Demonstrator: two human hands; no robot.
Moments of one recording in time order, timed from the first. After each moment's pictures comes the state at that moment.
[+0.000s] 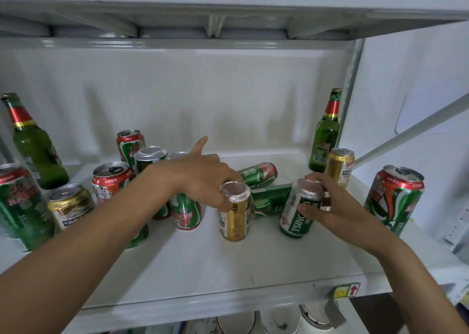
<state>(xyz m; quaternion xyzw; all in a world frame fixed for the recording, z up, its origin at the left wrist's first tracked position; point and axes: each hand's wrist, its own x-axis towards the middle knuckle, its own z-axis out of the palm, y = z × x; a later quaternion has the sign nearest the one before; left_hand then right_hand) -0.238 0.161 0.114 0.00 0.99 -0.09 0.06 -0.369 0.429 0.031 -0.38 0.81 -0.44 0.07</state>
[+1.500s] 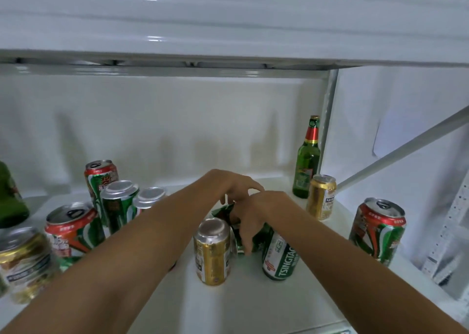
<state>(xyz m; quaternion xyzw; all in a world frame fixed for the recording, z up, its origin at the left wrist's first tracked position) -0.412 0.170 0.100 -0.05 0.98 0.06 0.20 -0.384 0.285 0.100 -0.46 0.87 0.15 0.13</state>
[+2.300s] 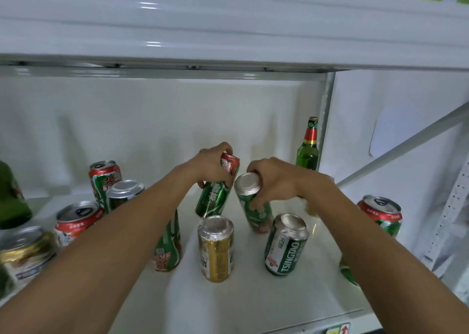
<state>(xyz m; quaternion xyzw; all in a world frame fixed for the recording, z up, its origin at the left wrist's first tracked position) -0.359 0.125 0.127 -0.16 0.95 0.26 -0.09 -0.415 0.322 0.134 -0.48 0.87 -0.11 0.03</state>
